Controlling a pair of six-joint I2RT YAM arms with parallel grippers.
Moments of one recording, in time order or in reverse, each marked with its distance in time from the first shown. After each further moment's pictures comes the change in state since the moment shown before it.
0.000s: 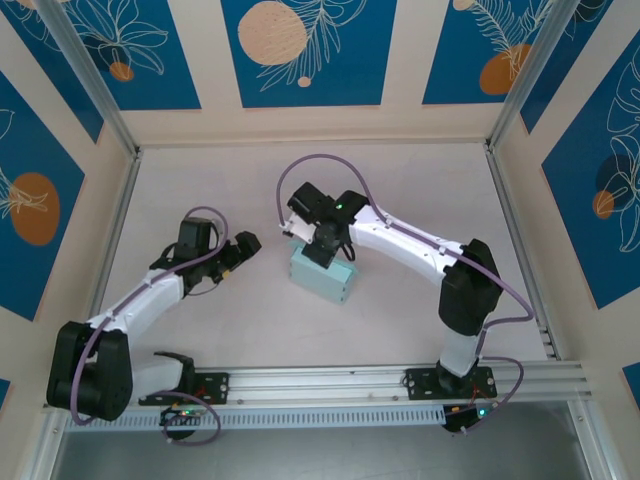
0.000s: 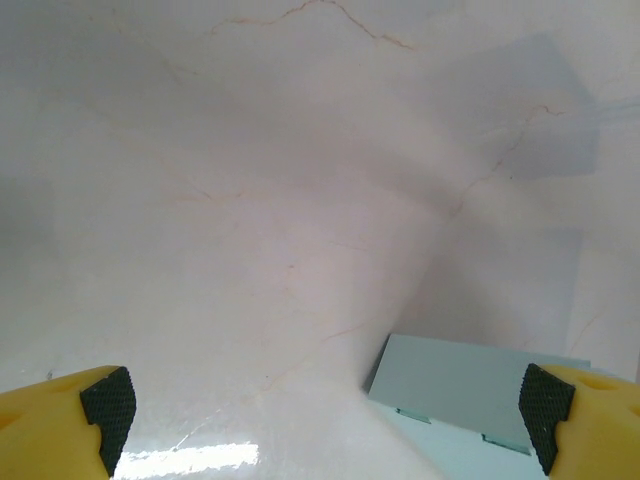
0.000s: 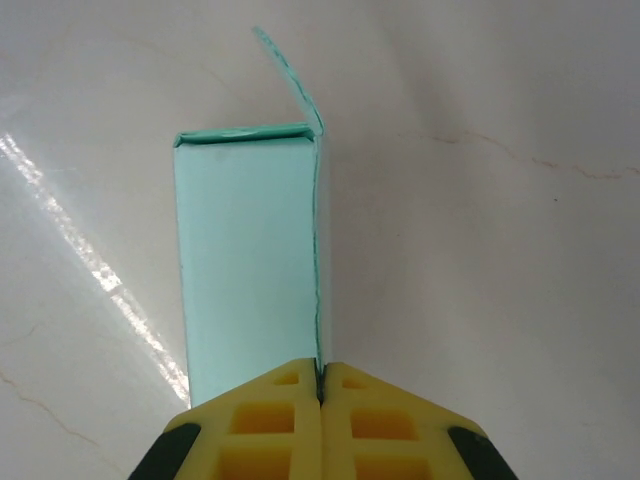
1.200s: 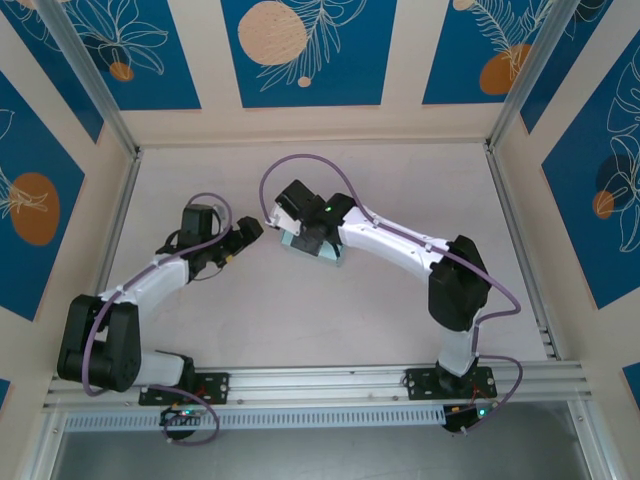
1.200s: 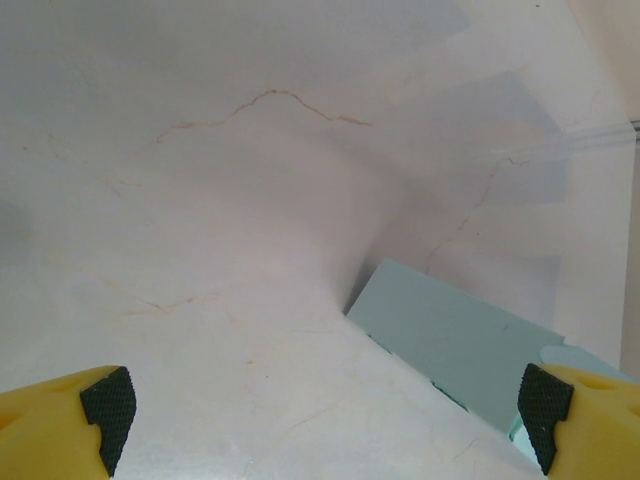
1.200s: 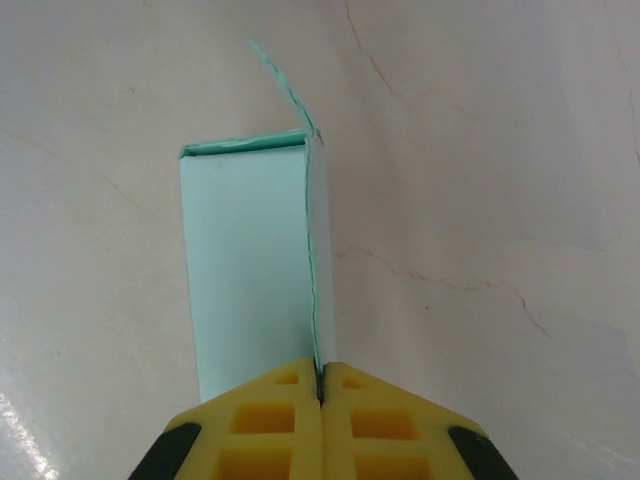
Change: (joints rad) left arm 0.023 0.137 0.087 0.115 0.015 0.009; right arm 0.022 0.058 0.025 0.205 0.154 -0.160
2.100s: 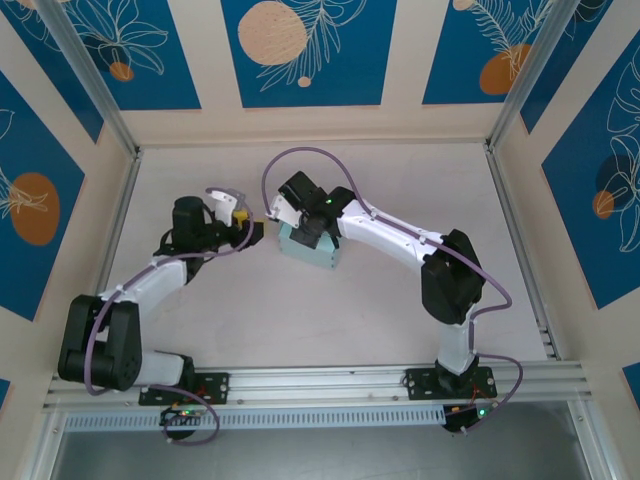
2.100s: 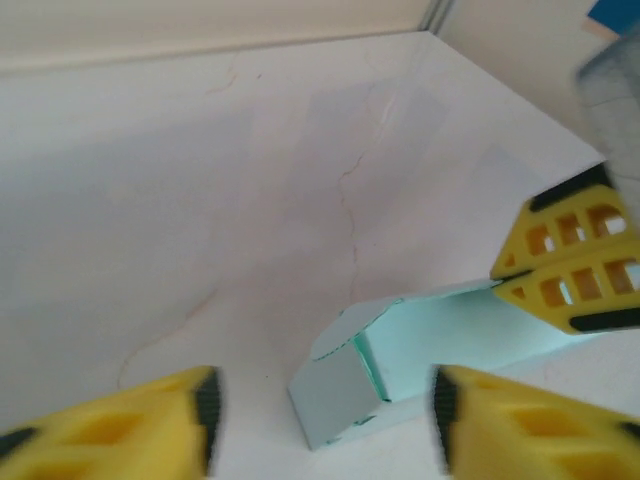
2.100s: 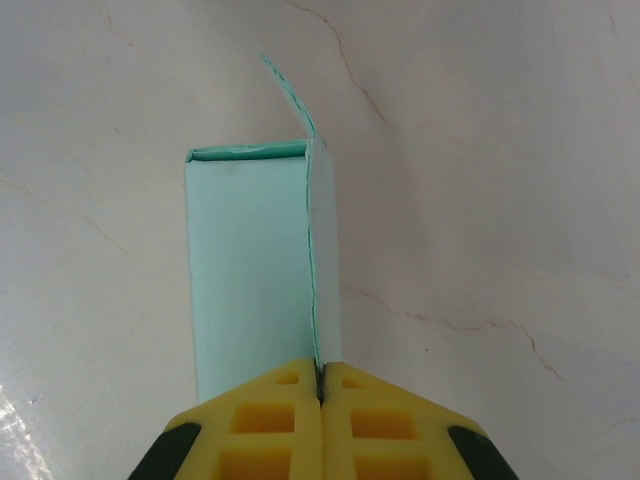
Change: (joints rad) left arm 0.032 0.001 -0.037 0.356 0.278 0.814; right arm -0.038 0.056 0.040 0.043 -0.074 -0.031
